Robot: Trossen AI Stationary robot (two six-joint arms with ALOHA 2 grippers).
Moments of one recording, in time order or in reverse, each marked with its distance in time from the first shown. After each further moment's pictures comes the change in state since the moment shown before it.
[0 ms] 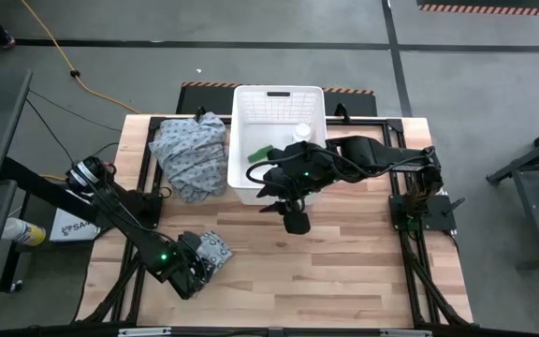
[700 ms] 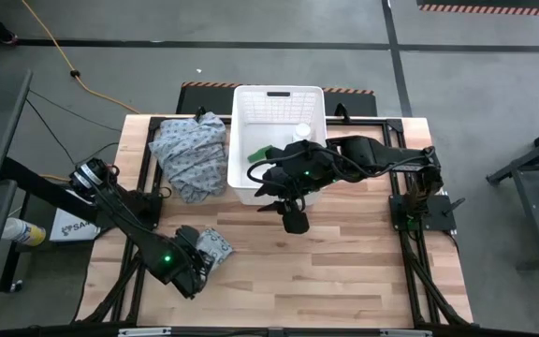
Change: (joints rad) left arm 0.015 -0.009 0.125 -0.276 -0.079 -0.003; right arm -0.001 0.000 0.000 0.029 0.002 -0.021
